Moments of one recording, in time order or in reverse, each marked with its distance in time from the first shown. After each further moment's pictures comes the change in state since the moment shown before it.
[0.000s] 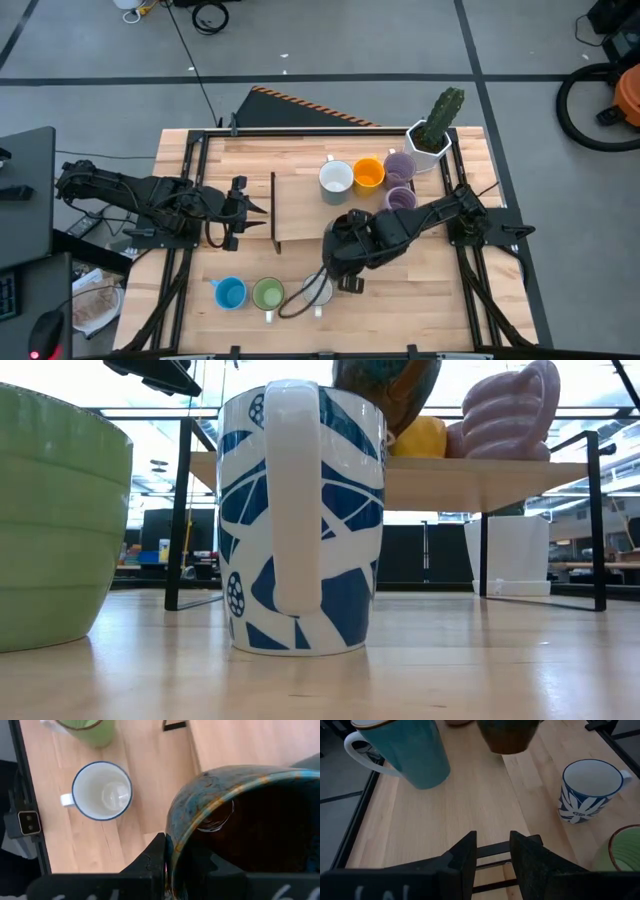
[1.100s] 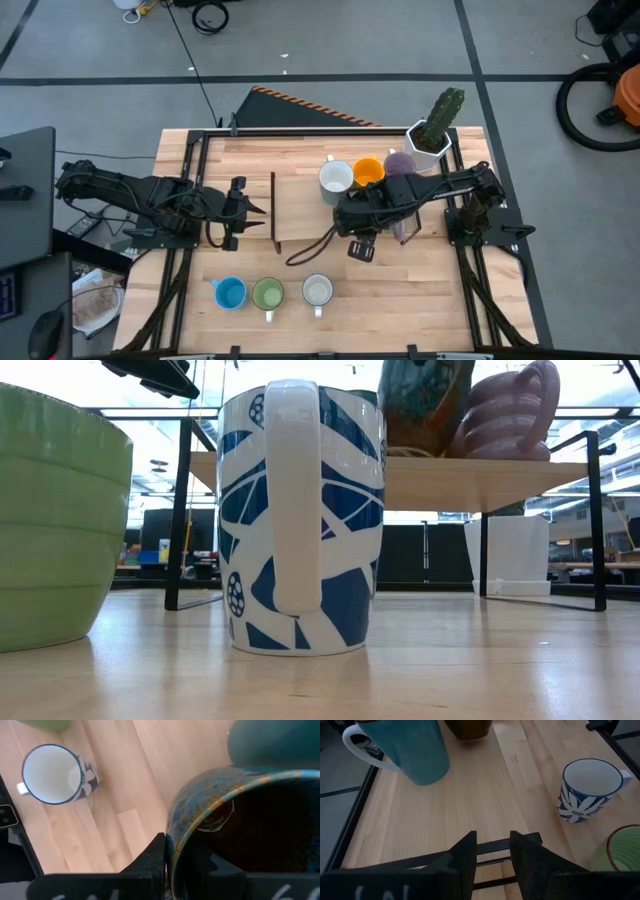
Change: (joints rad) left arm 0.000 0.000 0.000 -0.011 0.000 -0.024; right arm -0.150 -0.202 -0.257 0.000 -0.101 0.002
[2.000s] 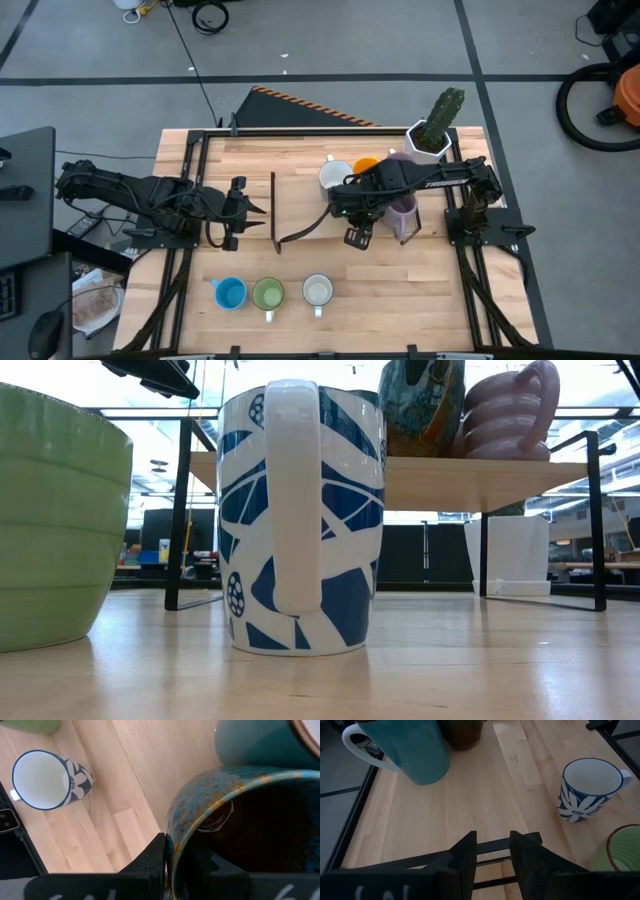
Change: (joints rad) left arm 0.000 0.000 0.000 -0.002 0.000 0.001; right arm -0.104 0.001 -0.015 0.001 -0.078 -0.043
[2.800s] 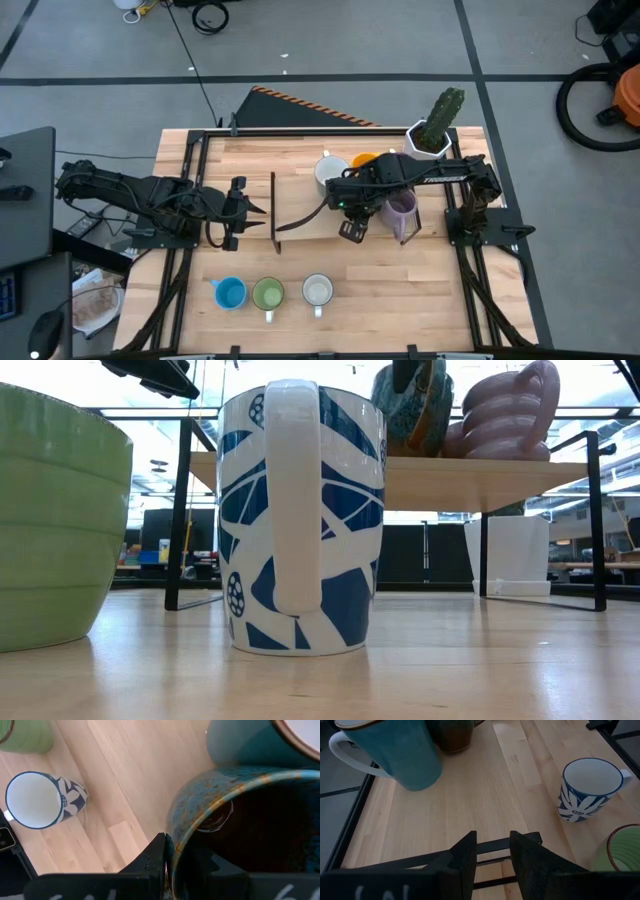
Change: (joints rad) left arm 0.000 0.000 0.000 0.000 0.000 0.000; right arm -0.035 0.001 0.000 0.029 0.024 0.007
